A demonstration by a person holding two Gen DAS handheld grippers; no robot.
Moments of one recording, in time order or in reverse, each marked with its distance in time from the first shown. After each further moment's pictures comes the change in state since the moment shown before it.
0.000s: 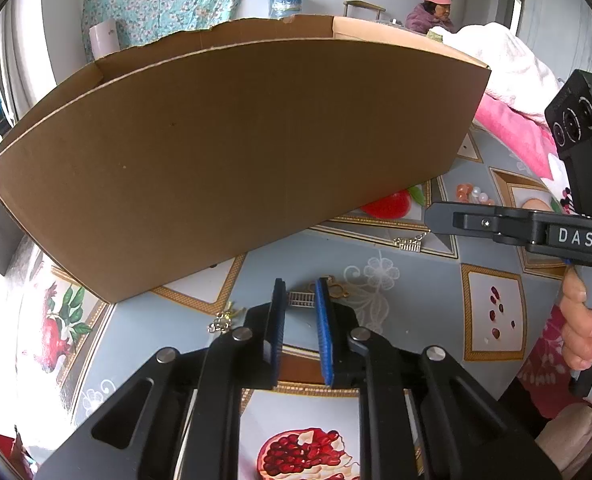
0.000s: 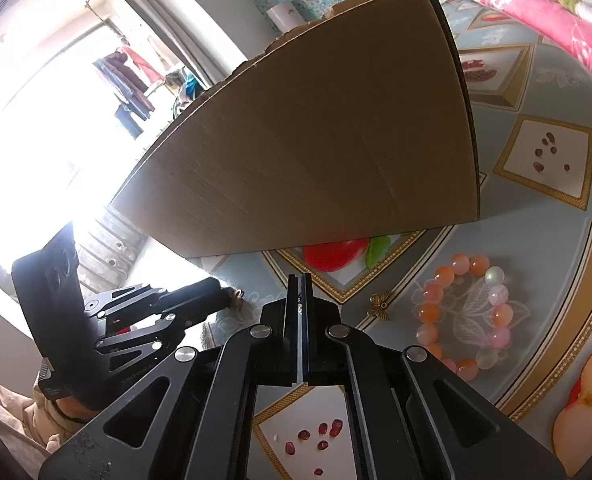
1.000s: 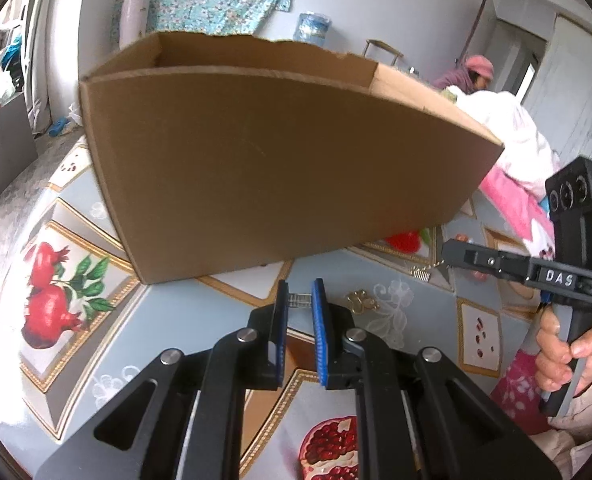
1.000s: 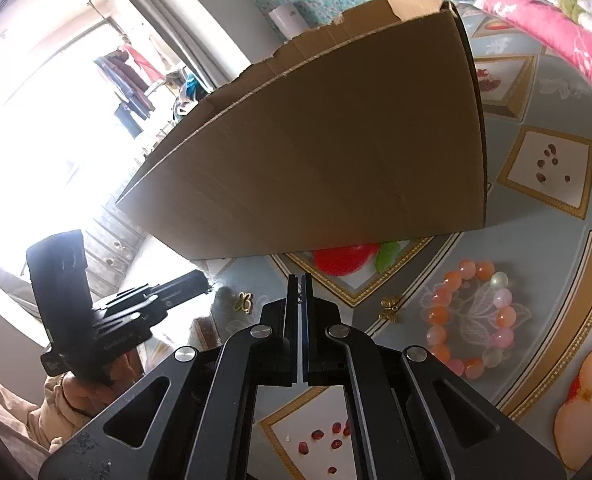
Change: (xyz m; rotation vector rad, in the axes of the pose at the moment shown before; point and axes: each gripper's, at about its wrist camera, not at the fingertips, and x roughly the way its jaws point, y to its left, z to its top) left arm -0.027 0.061 -0.014 -0.202 -0.103 -0.117; right arm -0.001 0.013 0.001 -0.018 -0.012 -0.010
